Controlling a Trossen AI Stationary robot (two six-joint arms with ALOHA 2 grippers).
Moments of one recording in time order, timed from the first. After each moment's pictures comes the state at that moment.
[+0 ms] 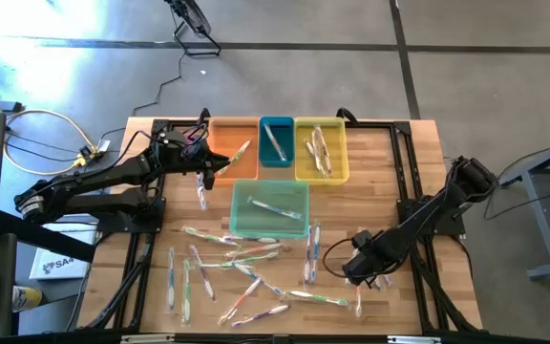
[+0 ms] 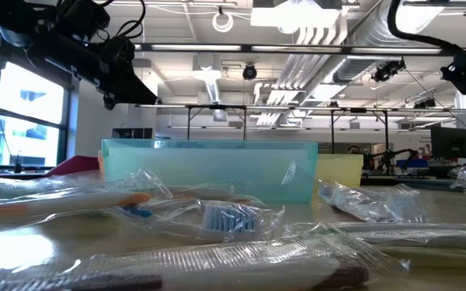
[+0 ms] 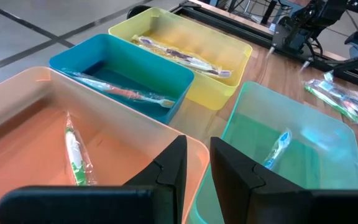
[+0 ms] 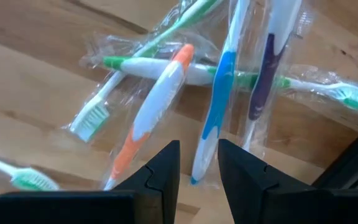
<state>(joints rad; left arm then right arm) 0.56 0.84 0.44 0.04 0.22 -0.13 0.65 1.58 0.96 -0.96 -0.16 1.79</state>
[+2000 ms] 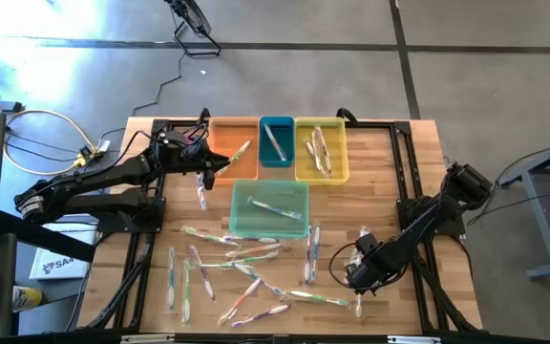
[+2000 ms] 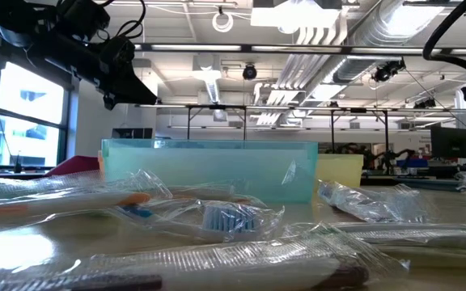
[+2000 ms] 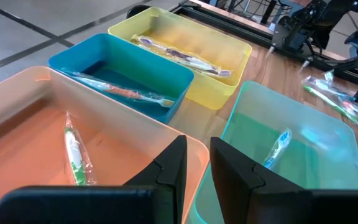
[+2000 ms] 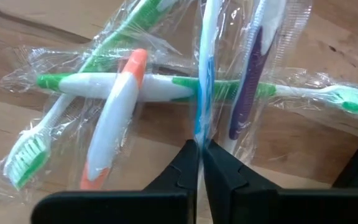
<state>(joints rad) 0.56 0.84 0.44 0.04 0.22 -0.13 0.72 1.66 0.92 -0.91 -0.11 1.94</state>
